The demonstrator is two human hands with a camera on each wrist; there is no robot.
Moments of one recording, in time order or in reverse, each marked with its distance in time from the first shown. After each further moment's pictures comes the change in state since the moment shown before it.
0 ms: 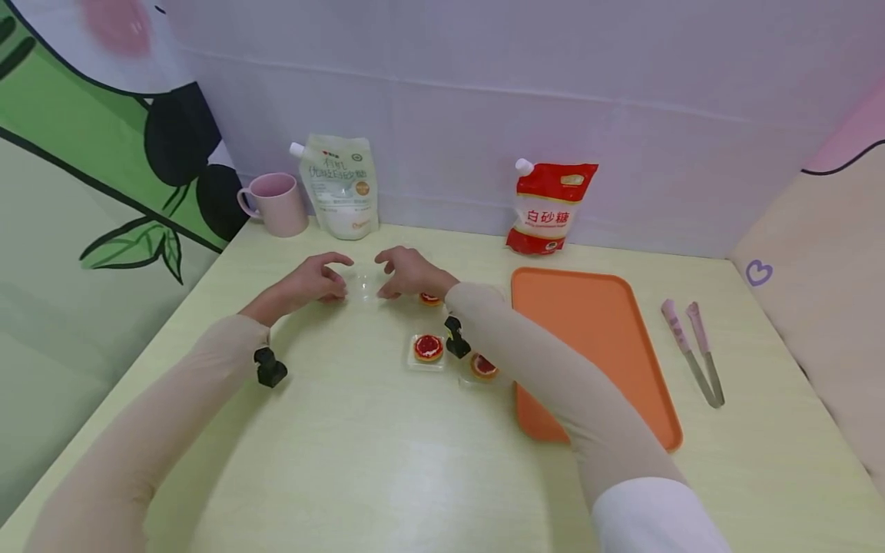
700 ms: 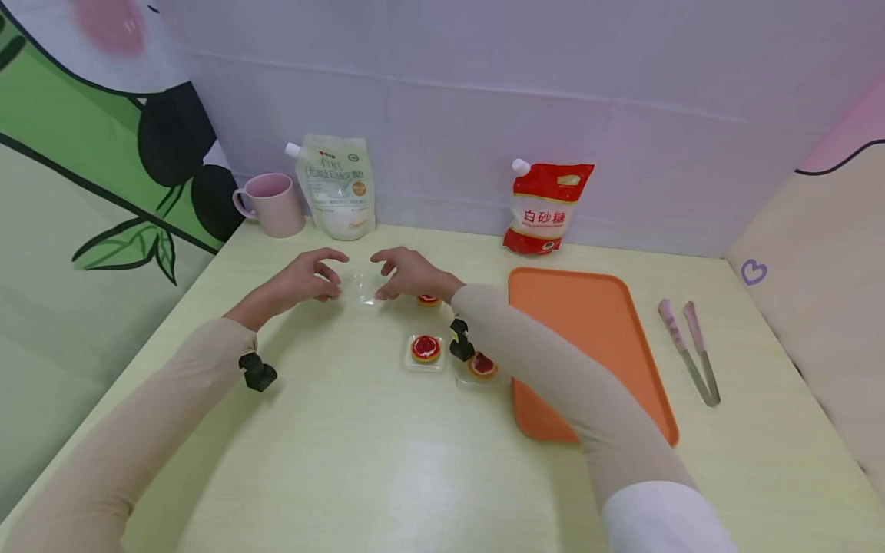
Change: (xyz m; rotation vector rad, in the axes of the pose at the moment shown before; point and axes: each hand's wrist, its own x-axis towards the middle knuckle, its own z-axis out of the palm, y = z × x) left_hand -0.015 0.016 -0.001 0.047 0.013 0.019; right_hand -0.007 0.007 -0.003 0.099 -0.005 -0.031
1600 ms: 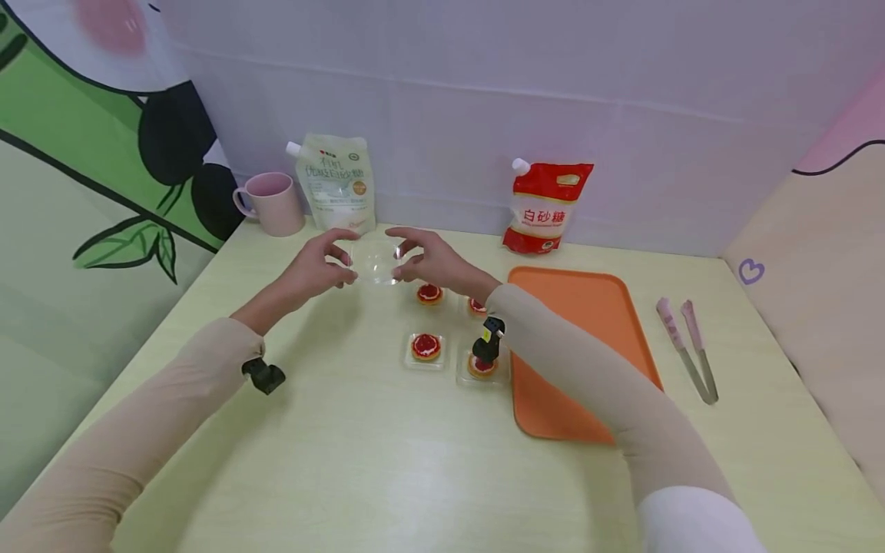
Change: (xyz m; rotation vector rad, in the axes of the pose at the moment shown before) left_hand -0.011 0.035 0.019 -0.041 0.172 0.161; right_hand -0.041 0.006 -0.024 0.291 0.124 -0.154
